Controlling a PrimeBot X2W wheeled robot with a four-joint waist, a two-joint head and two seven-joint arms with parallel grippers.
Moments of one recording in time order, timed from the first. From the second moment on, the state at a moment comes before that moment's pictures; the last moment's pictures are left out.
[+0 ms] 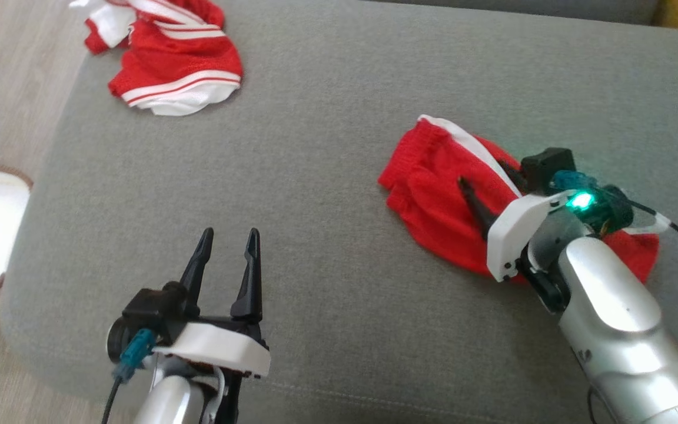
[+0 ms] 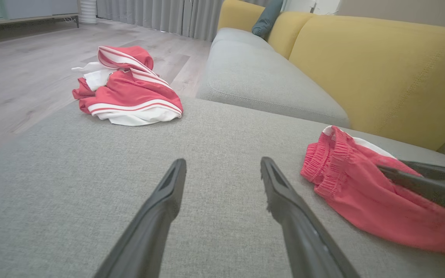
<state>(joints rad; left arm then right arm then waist) -0.05 0.05 -0.32 0.12 -0.28 0.07 -0.25 -0.55 -0.17 0.38 0.64 0.20 0.12 0.14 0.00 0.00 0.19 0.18</state>
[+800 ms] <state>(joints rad) -0.07 0.05 -0.31 0.12 -0.28 0.07 -0.25 -0.56 -0.20 0.79 0.54 0.32 0.12 -0.05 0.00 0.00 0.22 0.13</state>
